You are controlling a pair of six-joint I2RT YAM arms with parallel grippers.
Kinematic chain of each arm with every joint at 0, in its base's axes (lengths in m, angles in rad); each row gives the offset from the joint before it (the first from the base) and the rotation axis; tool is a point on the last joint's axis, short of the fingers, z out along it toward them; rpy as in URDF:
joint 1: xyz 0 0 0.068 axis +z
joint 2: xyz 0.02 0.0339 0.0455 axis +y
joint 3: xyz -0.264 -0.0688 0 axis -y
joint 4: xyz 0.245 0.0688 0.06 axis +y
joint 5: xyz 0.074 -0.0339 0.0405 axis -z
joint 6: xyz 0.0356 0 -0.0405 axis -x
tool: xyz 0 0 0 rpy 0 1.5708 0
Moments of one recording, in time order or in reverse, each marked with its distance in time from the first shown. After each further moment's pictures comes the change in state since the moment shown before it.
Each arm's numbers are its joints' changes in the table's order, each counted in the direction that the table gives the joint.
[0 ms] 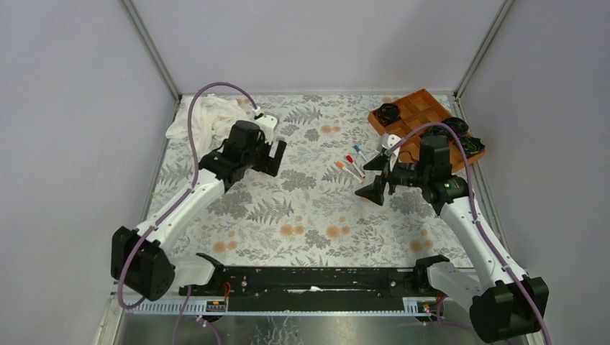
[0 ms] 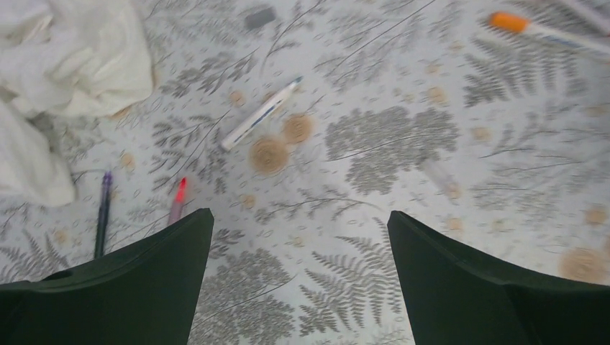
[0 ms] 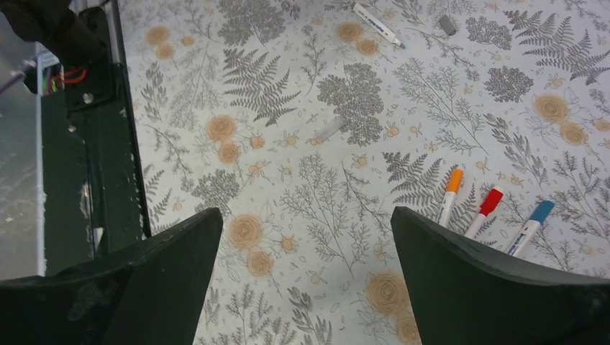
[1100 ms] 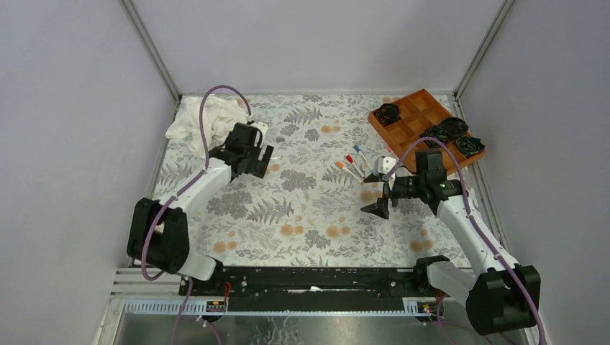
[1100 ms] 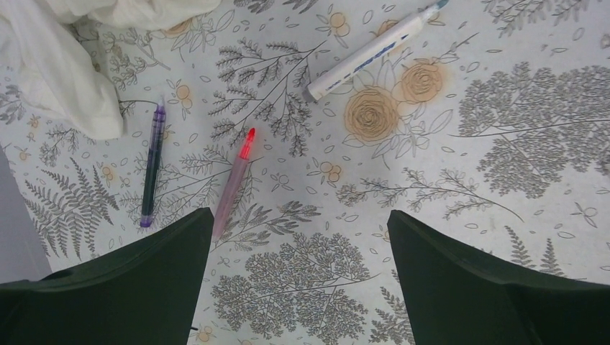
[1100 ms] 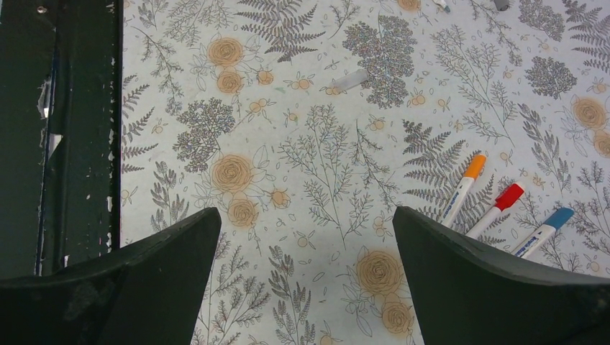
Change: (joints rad) left arm 0.135 0.199 -0.044 -0.010 -0.170 -0.078; right arm -0.047 0.049 -0.089 0.177 -0.085 0.504
